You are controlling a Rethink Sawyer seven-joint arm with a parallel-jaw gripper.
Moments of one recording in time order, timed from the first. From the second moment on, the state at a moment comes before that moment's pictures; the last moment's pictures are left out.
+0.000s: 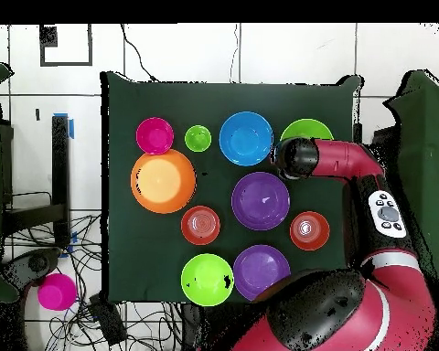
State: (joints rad) arm -0.63 -0.30 0.31 1.19 -0.57 0.67 1.65
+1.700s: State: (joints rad) arm -0.71 -0.14 0.45 0.90 -0.53 0.64 1.65
